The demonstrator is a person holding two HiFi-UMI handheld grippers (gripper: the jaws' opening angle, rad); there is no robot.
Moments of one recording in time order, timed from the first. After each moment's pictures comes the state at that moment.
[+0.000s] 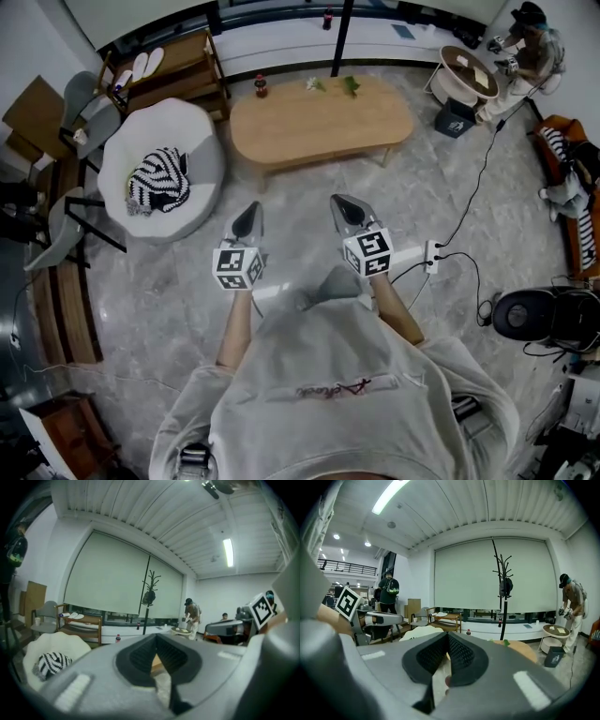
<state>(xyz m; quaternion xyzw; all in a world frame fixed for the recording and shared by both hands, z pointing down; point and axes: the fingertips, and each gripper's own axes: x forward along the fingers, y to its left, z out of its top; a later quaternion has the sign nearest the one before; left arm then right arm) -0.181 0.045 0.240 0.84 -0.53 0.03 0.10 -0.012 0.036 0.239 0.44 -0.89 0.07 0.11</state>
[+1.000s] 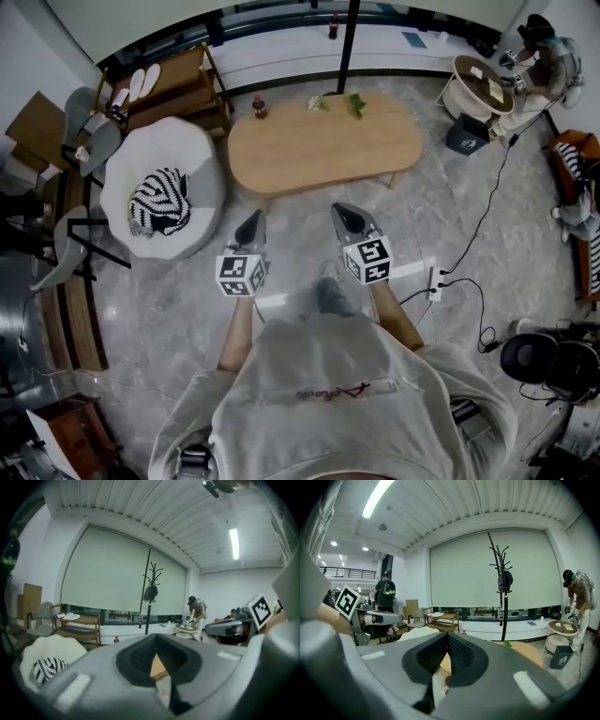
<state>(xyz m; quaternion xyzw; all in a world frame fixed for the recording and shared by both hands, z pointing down) -0.122 -0.110 0.249 0.83 -0.55 0.06 0.10 0.044 -0.124 0.256 0.43 -0.89 0.09 0.10</state>
